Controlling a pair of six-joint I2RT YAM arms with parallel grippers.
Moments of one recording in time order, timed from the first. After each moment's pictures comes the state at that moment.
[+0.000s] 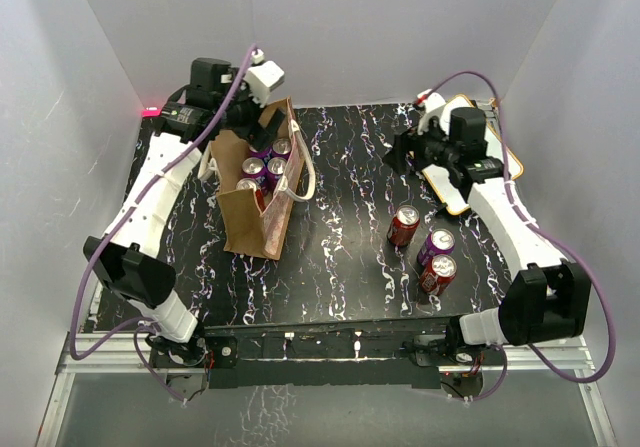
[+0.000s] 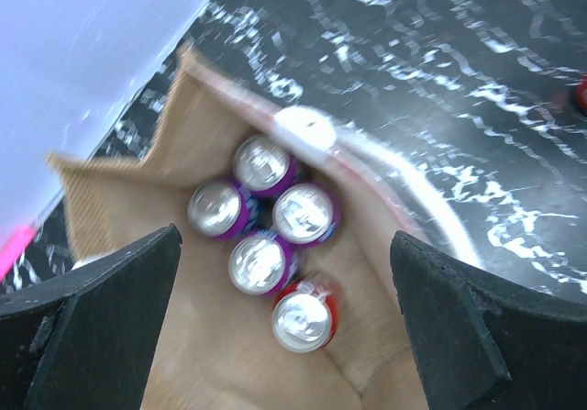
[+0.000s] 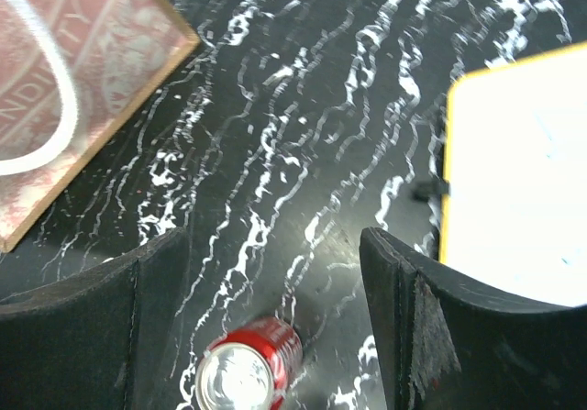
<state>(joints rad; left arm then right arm) -0.41 1.66 1.91 -0.83 0.28 0.44 0.06 1.34 1.15 -0.27 -0.48 -0.09</state>
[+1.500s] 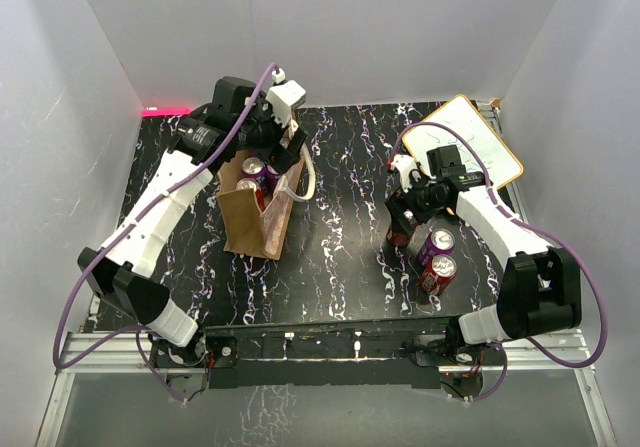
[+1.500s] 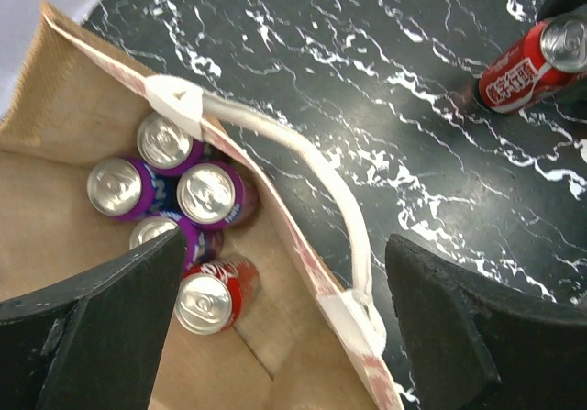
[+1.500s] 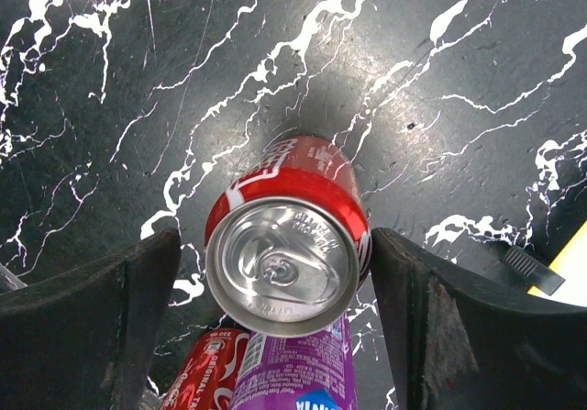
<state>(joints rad) -0.50 1.57 1.77 -0.84 0.22 0.29 0.16 1.41 1.02 -0.68 -0.44 -0.53</state>
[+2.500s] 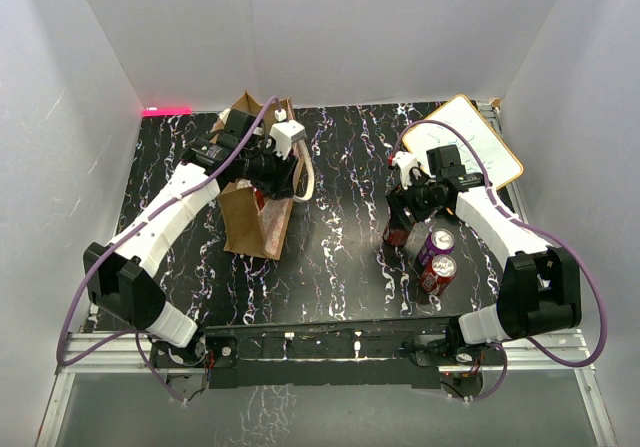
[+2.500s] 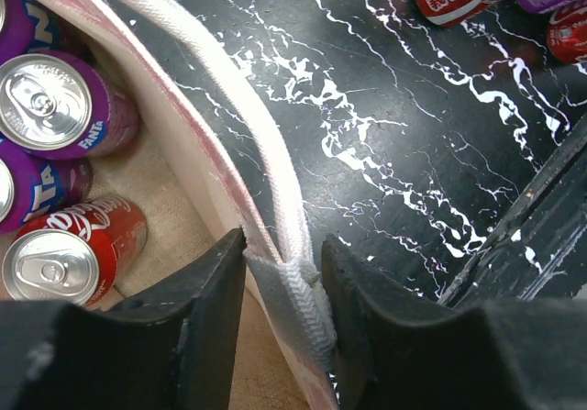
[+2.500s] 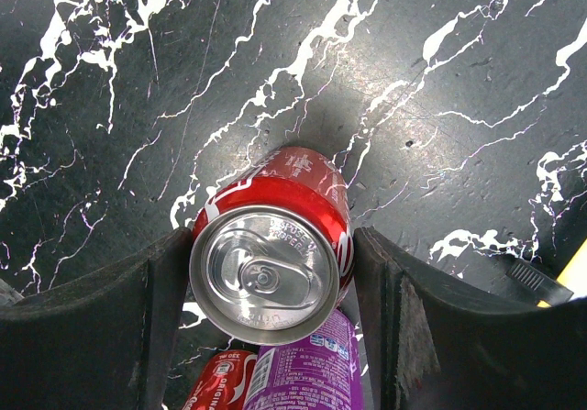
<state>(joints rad) -0.48 1.52 1.48 -0.84 0.35 0.16 0.16 1.41 1.01 -0.62 -0.45 -0.45</state>
